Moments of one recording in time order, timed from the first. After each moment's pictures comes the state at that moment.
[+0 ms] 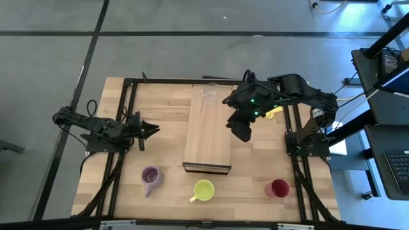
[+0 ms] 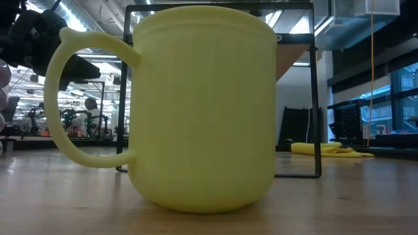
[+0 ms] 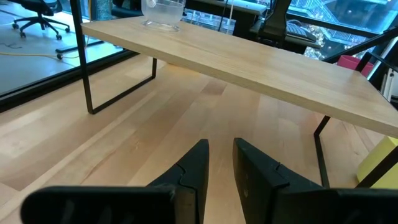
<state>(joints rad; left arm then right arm) -0.31 0.05 0.11 -0.30 -0.58 -0.36 0.07 1.75 2.33 -1.47 -0.08 0.47</state>
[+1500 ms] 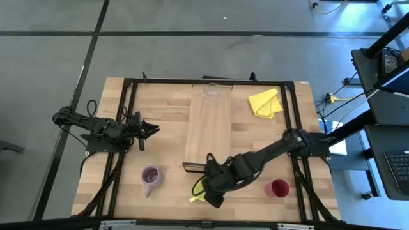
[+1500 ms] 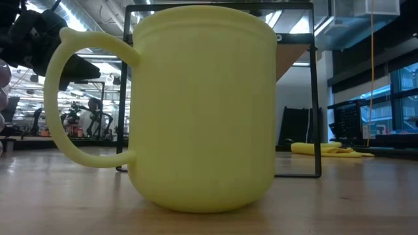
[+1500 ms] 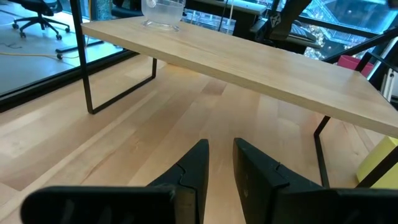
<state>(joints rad) -0.31 0.05 0.11 -0.30 -0.58 -0.36 0.50 2.19 2.33 -1.42 0.03 1.05</state>
